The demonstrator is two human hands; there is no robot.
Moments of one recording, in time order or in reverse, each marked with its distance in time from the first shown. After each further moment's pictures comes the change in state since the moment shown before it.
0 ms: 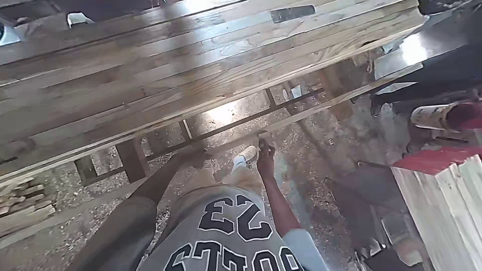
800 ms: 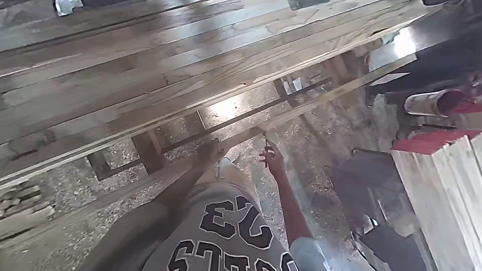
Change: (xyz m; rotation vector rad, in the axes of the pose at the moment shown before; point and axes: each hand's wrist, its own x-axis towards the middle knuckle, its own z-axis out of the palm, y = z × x) left_hand -0.018 -0.036 0.035 0.435 0.496 0.114; right_hand -0.069 -0.061 -0.011 0.589 -0.220 0.155
